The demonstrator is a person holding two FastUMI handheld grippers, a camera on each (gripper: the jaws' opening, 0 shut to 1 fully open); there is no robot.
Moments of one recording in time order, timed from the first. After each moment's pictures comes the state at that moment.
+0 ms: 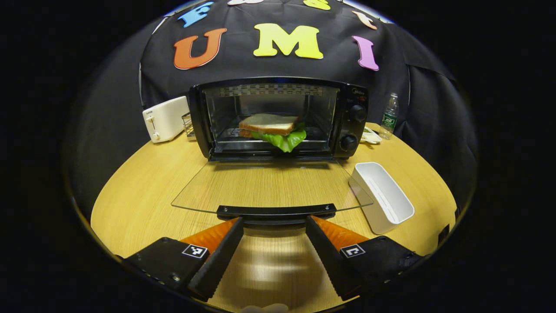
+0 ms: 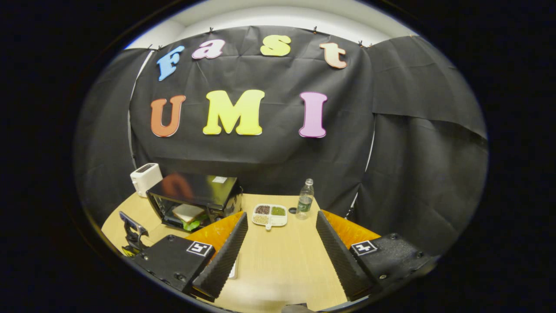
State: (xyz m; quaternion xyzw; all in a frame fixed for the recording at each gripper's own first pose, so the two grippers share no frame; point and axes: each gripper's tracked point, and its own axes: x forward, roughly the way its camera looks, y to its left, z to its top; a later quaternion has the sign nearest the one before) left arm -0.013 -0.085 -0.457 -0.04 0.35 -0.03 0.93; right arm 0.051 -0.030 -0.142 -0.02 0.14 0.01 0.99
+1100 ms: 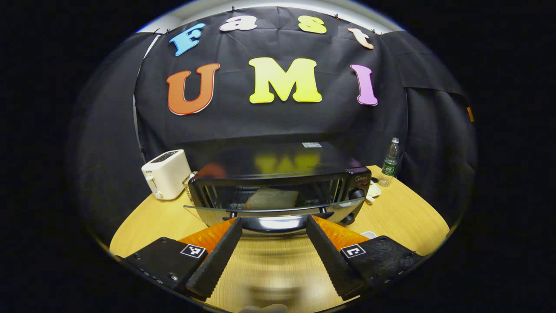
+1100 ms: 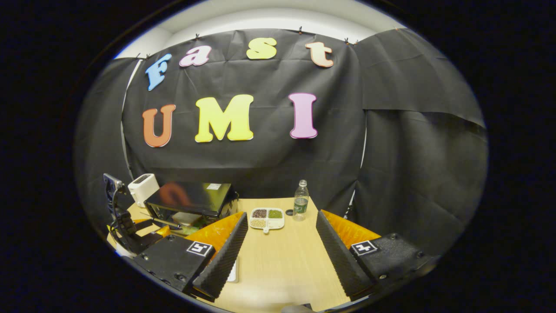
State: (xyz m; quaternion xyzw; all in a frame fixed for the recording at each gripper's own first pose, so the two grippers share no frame) left arm 0.101 -0.066 -0.337 -0.01 0.23 -0.04 0.97; right arm 0.048 -0.053 -0.137 0.02 0.14 -0.01 0.99
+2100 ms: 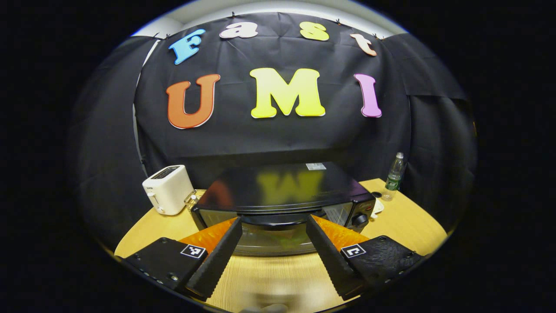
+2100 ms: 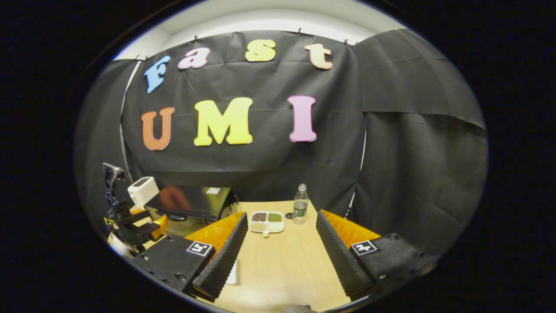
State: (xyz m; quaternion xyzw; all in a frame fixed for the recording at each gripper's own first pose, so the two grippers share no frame) left arm 0.114 -0.050 -0.281 -0.02 0.19 -0.02 0.98; right arm 0.059 -0.045 -0.114 0.01 0.12 -0.01 0.99
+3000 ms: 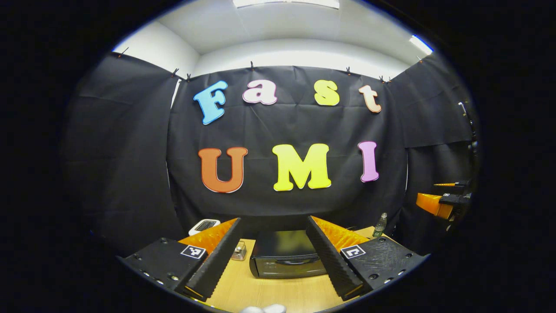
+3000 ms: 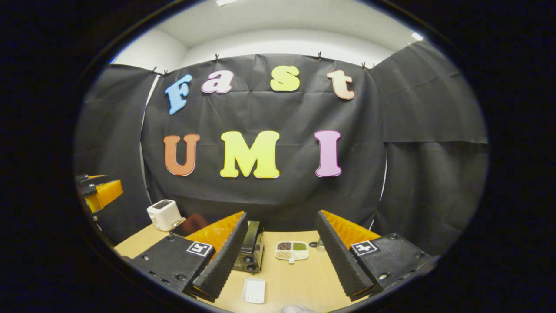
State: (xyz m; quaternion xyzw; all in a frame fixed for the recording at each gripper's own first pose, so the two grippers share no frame) left arm 0.032 0.018 -0.037 -0.01 0.04 0.01 1.00; right arm 0.060 0.033 -0.033 0.01 0.02 0.04 1.00
